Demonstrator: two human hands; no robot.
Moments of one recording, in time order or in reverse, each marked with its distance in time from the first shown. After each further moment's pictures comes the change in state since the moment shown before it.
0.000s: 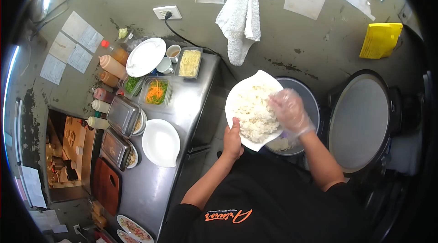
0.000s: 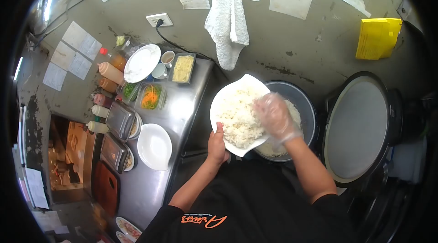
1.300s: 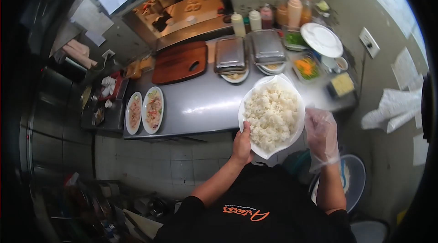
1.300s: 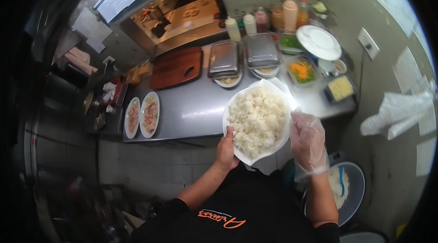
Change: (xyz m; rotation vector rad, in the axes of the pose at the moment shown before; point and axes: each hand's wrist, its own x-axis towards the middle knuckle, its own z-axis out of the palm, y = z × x) left_hand -0.203 0.073 -0.119 -0.355 0.656 0.686; right_hand -0.001 -0.191 0.152 0.310 -0.299 -0.858
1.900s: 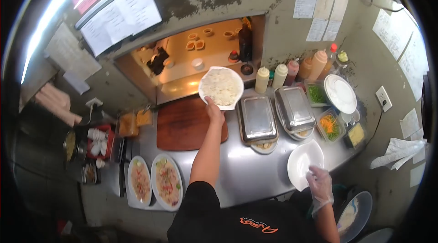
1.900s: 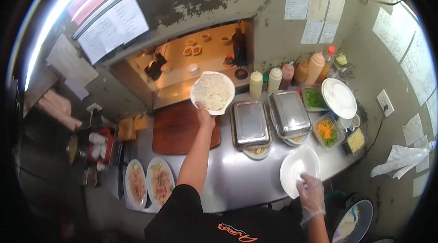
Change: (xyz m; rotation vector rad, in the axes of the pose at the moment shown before) left_hand 0.455 0.267 -0.184 -0.033 0.295 0.345; right_hand 0.072 -0.030 0.175 -0.178 -0.242 0.613
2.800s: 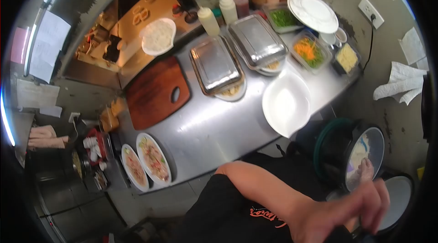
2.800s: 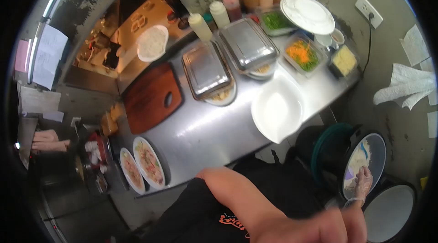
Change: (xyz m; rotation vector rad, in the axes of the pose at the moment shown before) left_hand -0.507 0.038 0.203 -0.754 -1.275 -0.354; right_hand -0.231 0.334 -0.130 0.326 0.366 0.946
